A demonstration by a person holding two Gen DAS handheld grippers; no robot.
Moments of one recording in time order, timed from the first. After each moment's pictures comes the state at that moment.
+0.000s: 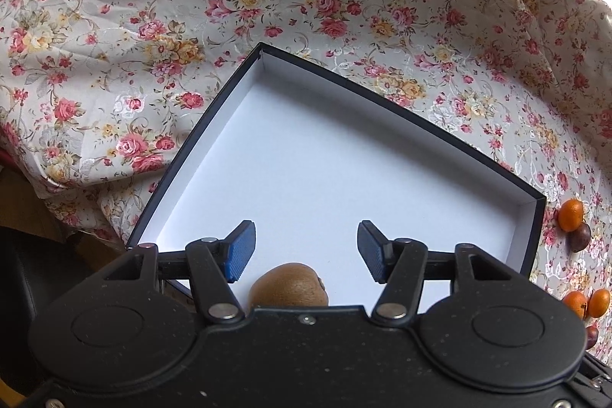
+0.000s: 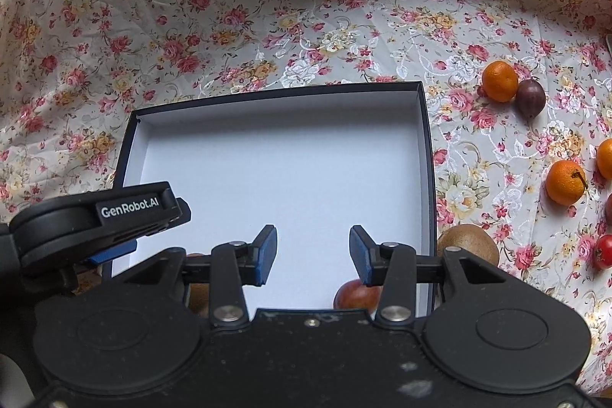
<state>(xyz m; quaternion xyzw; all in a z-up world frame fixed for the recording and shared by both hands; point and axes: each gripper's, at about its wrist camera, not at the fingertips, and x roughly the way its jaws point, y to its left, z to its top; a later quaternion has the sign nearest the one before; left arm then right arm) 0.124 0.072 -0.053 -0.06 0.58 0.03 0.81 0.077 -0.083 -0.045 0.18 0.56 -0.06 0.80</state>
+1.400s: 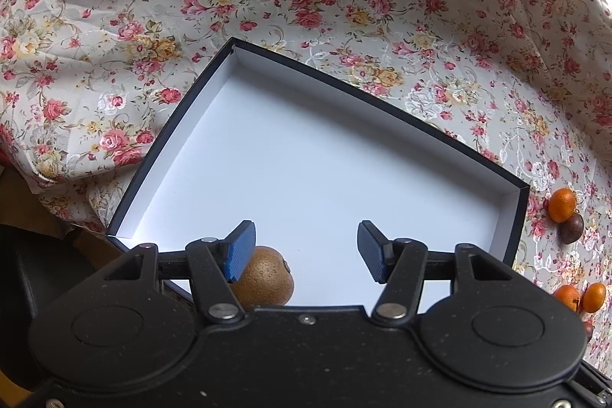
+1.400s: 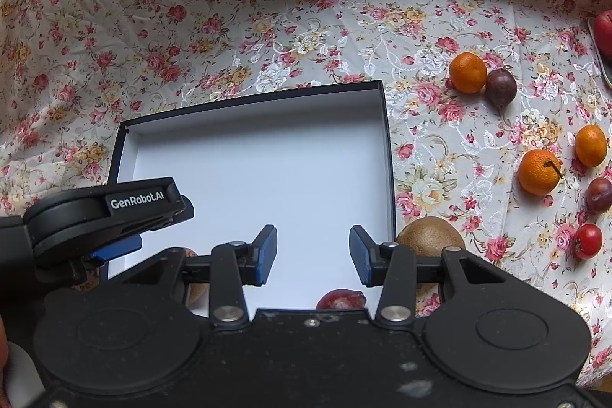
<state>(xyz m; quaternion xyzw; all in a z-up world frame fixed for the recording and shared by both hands) 0.121 0.042 -0.051 -0.05 0.59 0.03 0.80 0.066 -0.112 -0.034 0.20 0.57 -0.07 0.79</state>
